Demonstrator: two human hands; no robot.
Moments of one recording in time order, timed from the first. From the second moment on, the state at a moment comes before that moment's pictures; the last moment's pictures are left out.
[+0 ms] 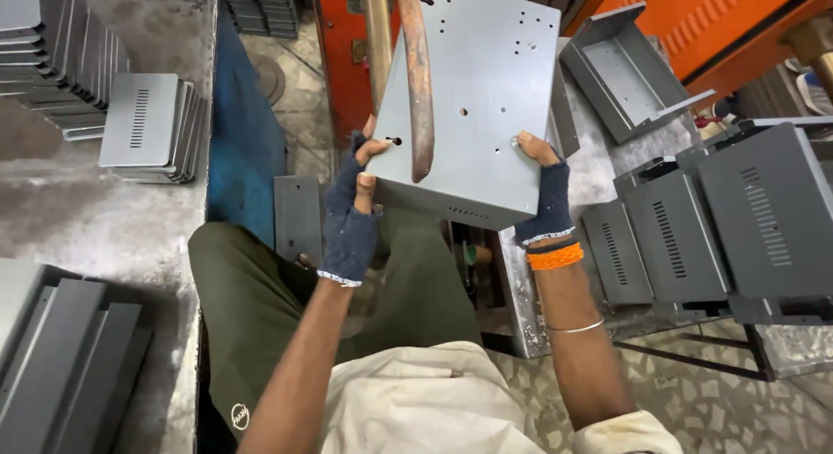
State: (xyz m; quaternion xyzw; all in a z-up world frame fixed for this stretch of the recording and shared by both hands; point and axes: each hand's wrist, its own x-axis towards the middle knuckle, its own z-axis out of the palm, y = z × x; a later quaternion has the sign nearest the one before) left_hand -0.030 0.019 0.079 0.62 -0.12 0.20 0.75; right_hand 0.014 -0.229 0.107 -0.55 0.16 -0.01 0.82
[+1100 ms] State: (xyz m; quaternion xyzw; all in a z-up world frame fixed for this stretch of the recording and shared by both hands) left_hand -0.023 -0.011 0.078 0.58 -0.04 0.32 0.75; right_hand 0.036 -0.255 0.083 -0.58 0.10 0.02 0.81
